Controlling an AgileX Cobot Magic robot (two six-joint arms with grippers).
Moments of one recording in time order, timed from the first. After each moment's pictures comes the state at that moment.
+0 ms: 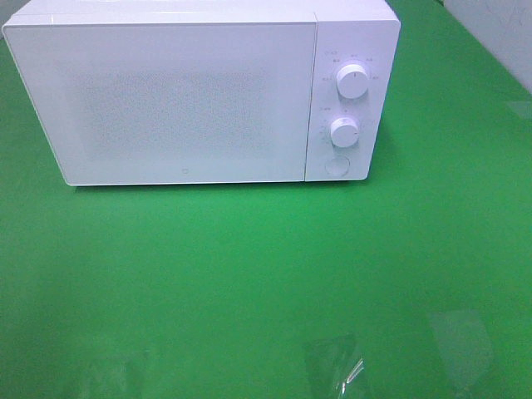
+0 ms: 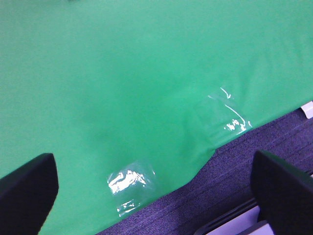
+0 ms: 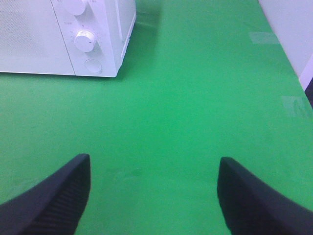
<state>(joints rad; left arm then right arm) -0.16 0.41 -0.51 -0.19 1.07 0.32 0.17 0.00 -0.51 -0.12 1.00 0.13</state>
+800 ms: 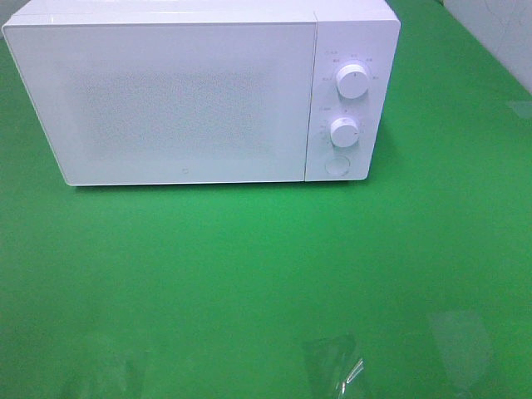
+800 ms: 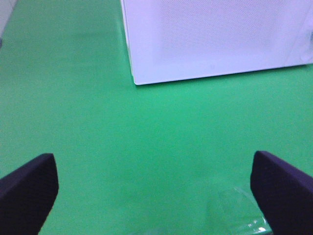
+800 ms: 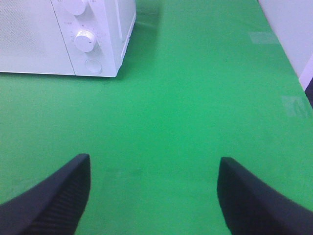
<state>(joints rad) 0.07 0.02 -0.51 -0.25 1.03 0.23 0.17 0.00 -0.51 -0.12 1.00 0.13</state>
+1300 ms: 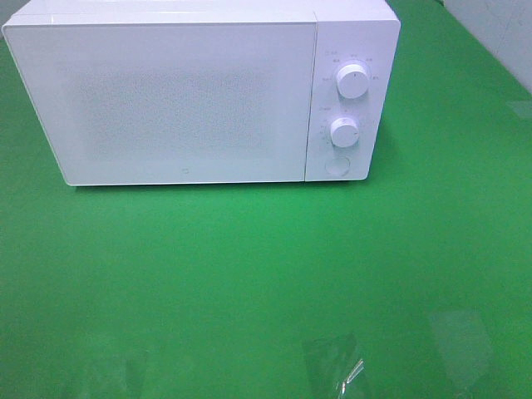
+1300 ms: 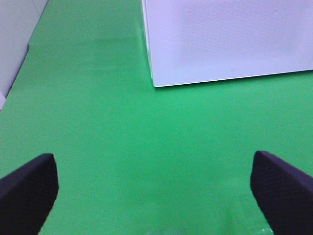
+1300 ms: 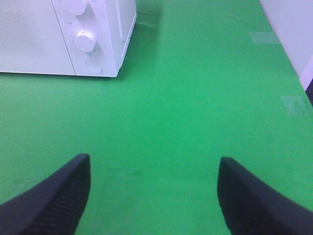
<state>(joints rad) 0.08 0.00 -0.51 -0.18 1.03 0.21 0.17 0.00 -0.51 -0.11 1.00 0.13</state>
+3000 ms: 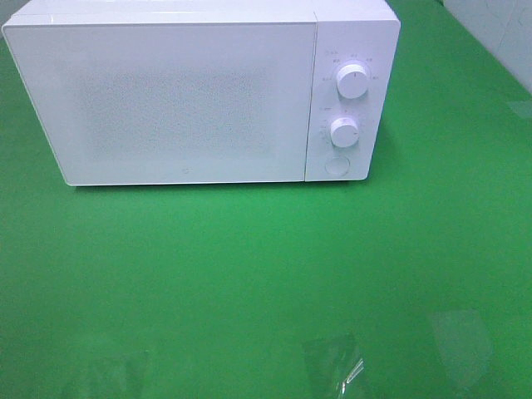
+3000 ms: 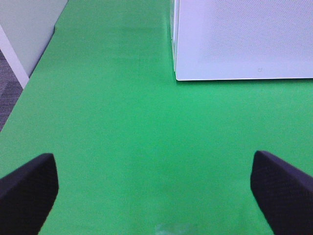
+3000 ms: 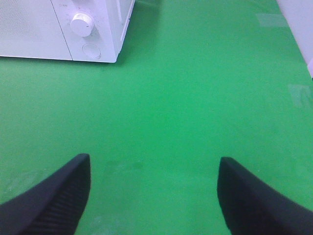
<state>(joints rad) 0.08 0.00 -0.50 -0.08 1.04 0.09 0.17 0.19 -0.53 -0.11 0.94 0.13</state>
